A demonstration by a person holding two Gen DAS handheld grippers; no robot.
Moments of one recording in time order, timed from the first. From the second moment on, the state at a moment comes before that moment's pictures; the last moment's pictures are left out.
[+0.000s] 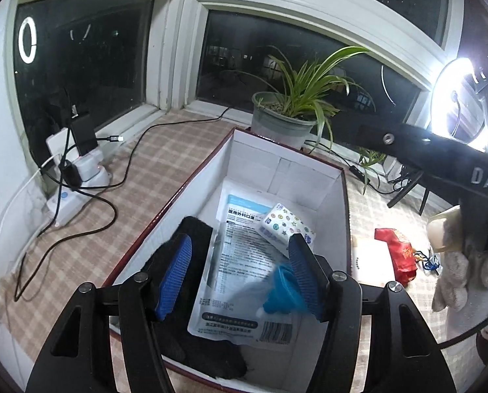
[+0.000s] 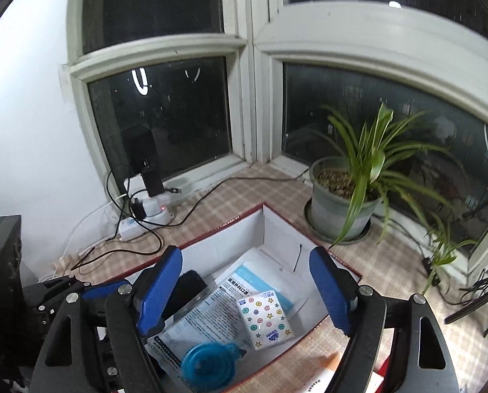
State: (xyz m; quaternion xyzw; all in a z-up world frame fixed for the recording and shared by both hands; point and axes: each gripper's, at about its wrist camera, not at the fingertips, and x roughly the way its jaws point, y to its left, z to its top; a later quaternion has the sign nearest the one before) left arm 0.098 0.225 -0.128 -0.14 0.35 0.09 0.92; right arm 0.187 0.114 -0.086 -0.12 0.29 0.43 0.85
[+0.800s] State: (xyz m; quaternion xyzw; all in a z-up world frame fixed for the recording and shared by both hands) left arm 0.090 0.153 -0.094 -0.13 0.33 0.01 0.94; right arm 0.170 0.005 -0.052 -0.11 0.26 0.35 0.90
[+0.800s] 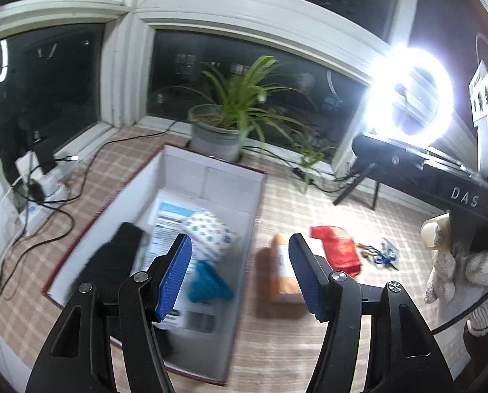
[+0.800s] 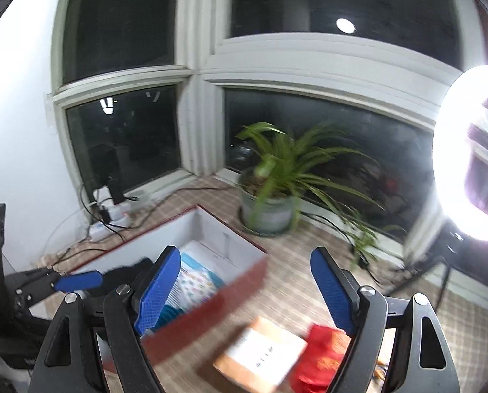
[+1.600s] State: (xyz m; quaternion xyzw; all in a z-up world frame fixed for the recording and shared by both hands) left arm 0.139 0.026 -0.147 -0.14 0.39 -0.10 0.90; right arm 0.251 -0.186 -0.130 0.04 0.43 0.33 0.84
